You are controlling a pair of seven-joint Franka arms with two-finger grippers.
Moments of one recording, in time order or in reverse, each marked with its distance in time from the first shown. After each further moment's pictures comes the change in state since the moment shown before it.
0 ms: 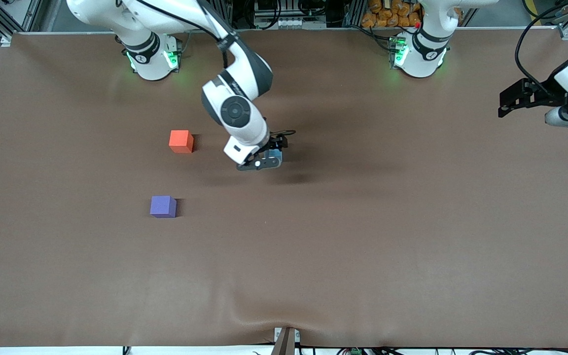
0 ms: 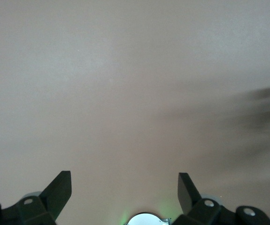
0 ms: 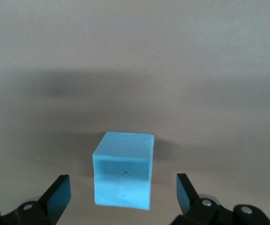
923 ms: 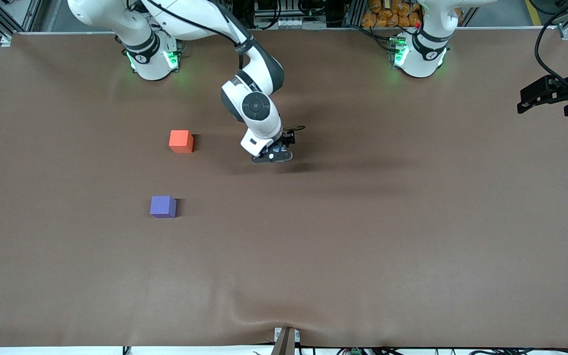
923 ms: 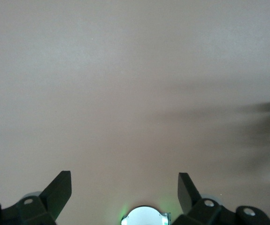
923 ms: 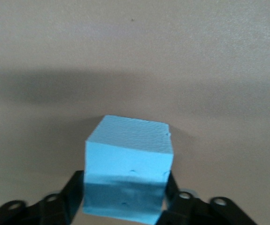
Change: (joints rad) left arm 0.071 -0.001 -0.006 0.006 0.002 -0.026 -0.001; right arm 0.074 0.053 -0.004 -0.032 -0.023 0.080 0.044
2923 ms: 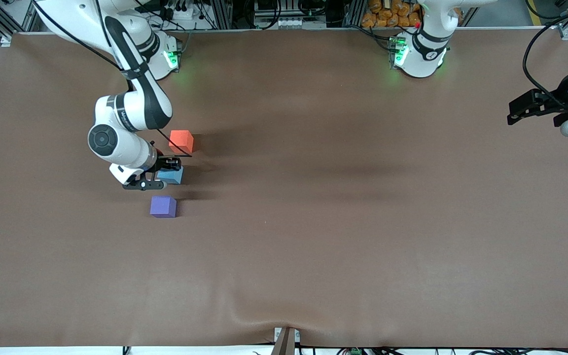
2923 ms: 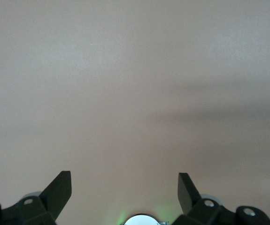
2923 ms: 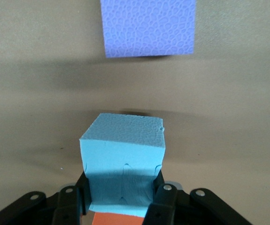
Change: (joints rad) left arm -0.001 0.024 -0.029 -0.012 0.011 0.040 -0.044; right arm -0.480 -0.296 -0.128 -0.383 -0.055 -0.042 -0.461
